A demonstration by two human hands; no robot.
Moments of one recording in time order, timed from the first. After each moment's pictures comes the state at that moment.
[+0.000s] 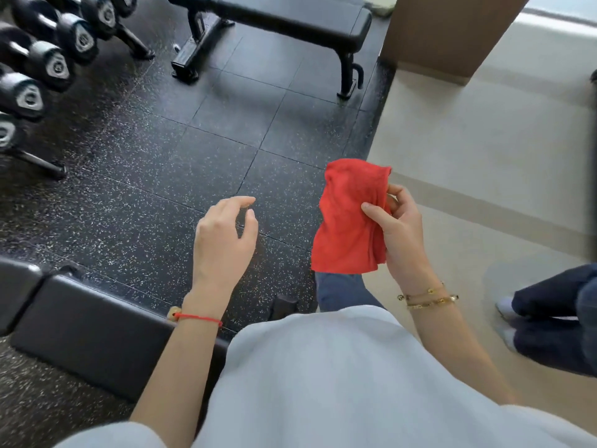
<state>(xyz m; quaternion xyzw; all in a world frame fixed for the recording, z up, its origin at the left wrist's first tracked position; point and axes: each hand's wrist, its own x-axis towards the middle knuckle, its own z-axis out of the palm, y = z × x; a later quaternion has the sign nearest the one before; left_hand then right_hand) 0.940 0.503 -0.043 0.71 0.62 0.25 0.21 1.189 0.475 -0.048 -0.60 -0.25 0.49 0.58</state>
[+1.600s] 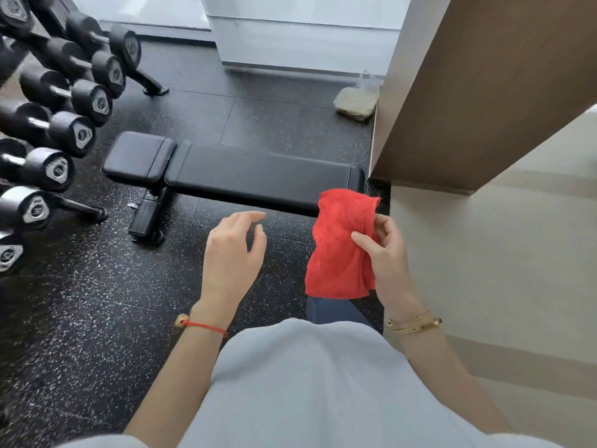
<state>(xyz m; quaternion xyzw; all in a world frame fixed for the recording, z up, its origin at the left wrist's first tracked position) 1.163 1.412 -0.026 0.78 0.54 0.24 0.21 1.383 1.327 -0.051 -0.63 -0.20 0.43 0.62</state>
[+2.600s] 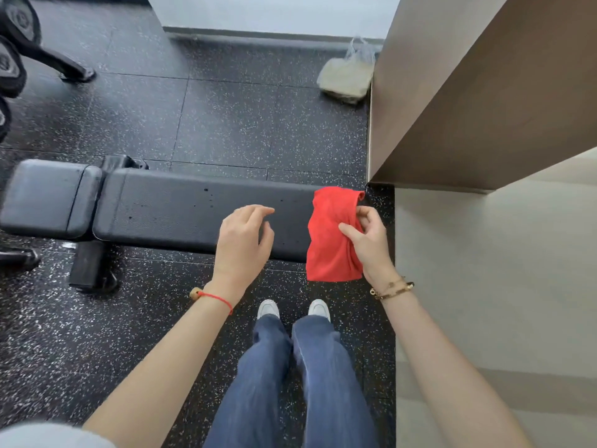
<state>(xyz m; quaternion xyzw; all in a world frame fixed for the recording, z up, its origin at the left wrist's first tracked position) 1.309 1.720 -0.235 0.84 0.48 0.15 0.22 1.513 1.629 -0.257 -0.72 -0.15 0.43 0.53</state>
